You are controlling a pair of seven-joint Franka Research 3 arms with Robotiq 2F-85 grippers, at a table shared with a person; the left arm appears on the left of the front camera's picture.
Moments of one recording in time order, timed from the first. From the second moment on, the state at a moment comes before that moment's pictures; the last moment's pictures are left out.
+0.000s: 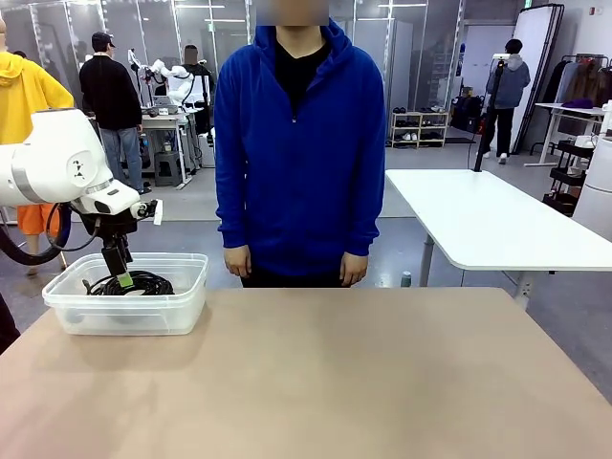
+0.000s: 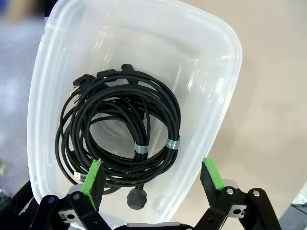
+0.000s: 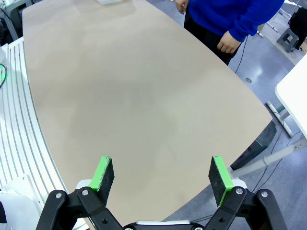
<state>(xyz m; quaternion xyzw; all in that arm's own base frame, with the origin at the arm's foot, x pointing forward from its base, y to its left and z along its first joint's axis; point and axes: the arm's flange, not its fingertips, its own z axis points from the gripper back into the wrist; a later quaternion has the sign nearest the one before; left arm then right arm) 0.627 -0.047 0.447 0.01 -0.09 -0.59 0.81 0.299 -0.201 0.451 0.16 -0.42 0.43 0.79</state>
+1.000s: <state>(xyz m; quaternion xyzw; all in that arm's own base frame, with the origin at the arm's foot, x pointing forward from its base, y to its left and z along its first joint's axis) 0.627 -0.048 0.447 0.01 -0.09 -0.59 0.81 0.299 -0.201 0.451 0.16 -0.42 0.43 0.79</state>
